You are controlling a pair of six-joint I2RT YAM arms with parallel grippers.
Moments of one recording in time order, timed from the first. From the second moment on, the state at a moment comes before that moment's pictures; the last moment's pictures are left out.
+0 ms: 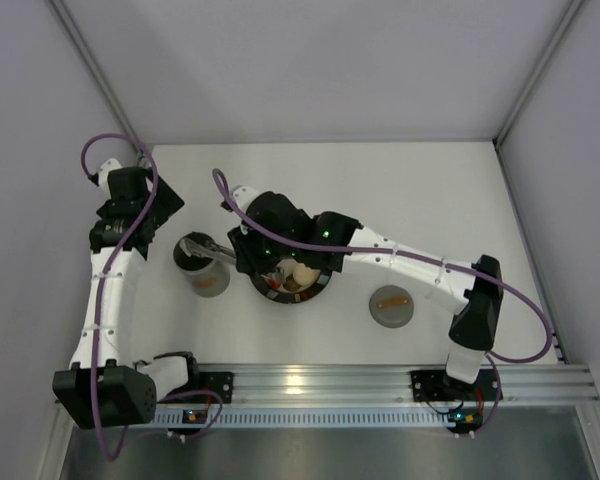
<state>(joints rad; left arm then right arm) 0.09 1.15 1.20 -0.68 -0.26 -0.57 1.16 1.78 1.80 -0.66 0.01 0.31</state>
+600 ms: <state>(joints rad) 0.09 1.15 1.20 -0.67 -0.24 -0.57 1.16 1.79 1.82 -0.66 0.02 0.31</state>
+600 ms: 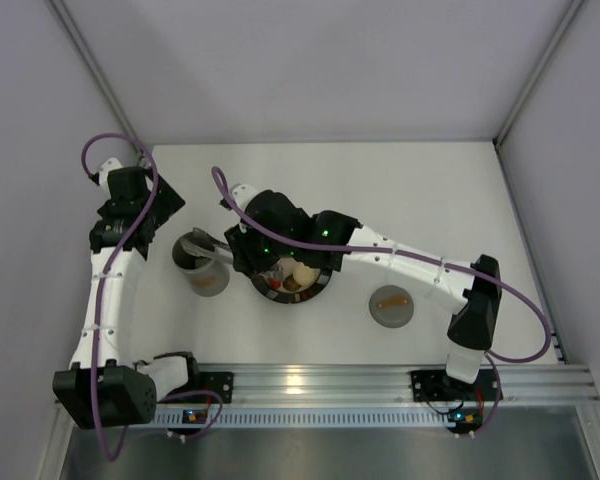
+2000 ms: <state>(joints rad) 0.09 1.15 1.16 -0.64 -0.18 -0.57 0.99 1.45 1.32 -0.65 0.23 0.39</state>
